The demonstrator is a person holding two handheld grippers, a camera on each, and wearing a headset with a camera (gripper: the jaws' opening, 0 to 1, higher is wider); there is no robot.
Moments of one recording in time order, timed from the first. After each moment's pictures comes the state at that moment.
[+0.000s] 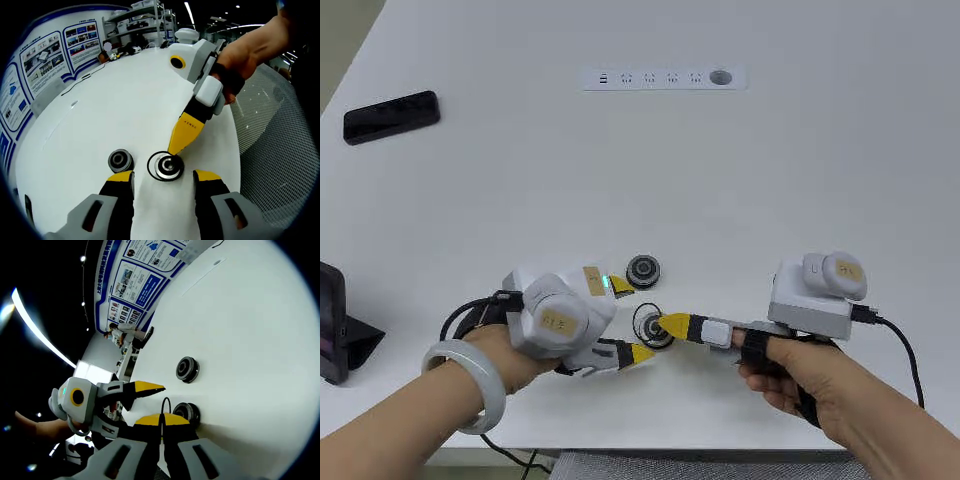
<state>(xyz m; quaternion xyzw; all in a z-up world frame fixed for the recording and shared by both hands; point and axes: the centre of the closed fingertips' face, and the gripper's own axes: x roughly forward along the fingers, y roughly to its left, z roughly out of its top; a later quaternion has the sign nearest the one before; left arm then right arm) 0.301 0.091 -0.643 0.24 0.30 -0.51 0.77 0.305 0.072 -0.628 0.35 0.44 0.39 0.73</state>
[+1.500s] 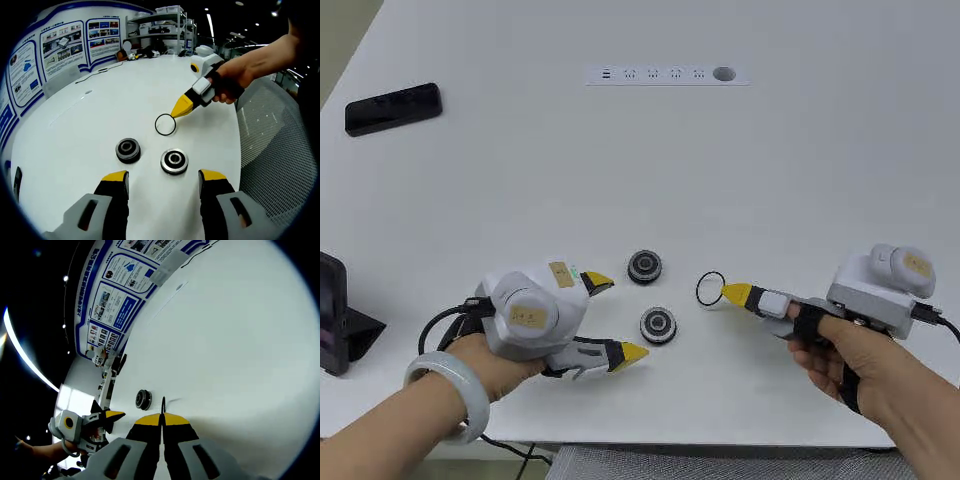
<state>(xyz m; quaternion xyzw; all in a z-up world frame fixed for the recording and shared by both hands) 0.302 0.105 -0.642 0.17 0.31 -0.47 0.81 0.346 -0.001 -0.646 0.37 0.42 0.26 0.79</state>
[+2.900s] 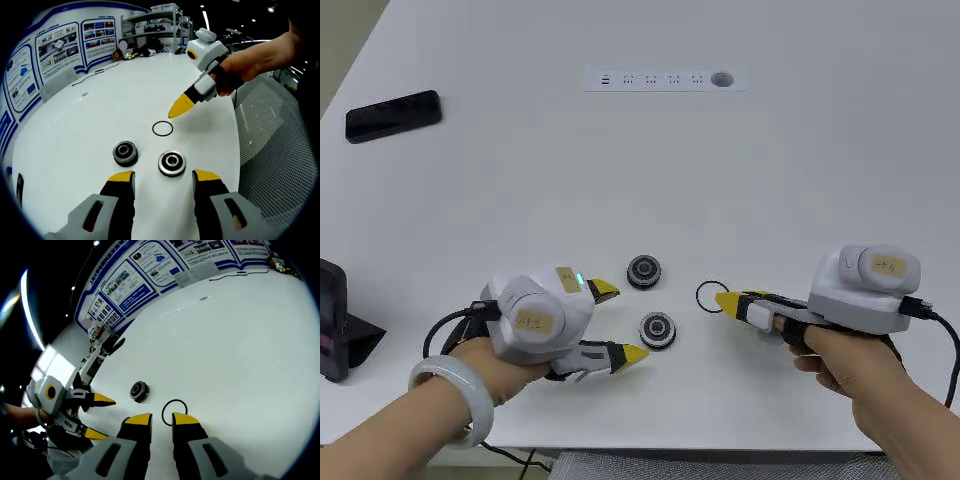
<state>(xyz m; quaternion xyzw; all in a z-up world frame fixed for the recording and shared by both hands) 0.300 0.099 -0.641 0.19 0.31 -0.48 0.80 0.349 0.000 -0.643 0.19 0.40 0.30 0.85</state>
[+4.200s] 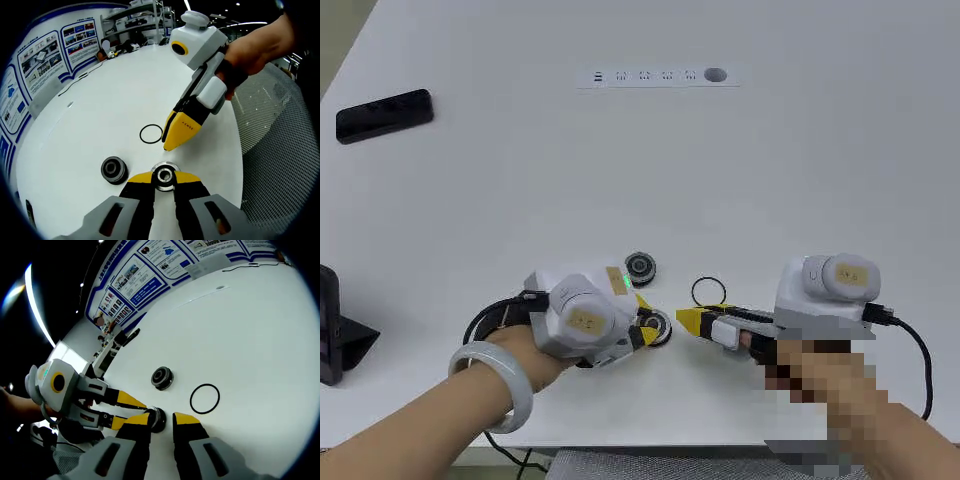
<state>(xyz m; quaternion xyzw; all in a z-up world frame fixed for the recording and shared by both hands) 0.301 0.067 -0.649 0.26 0.31 -0.51 0.76 0.320 0.039 -0.644 0.21 0.41 0.35 0.82</state>
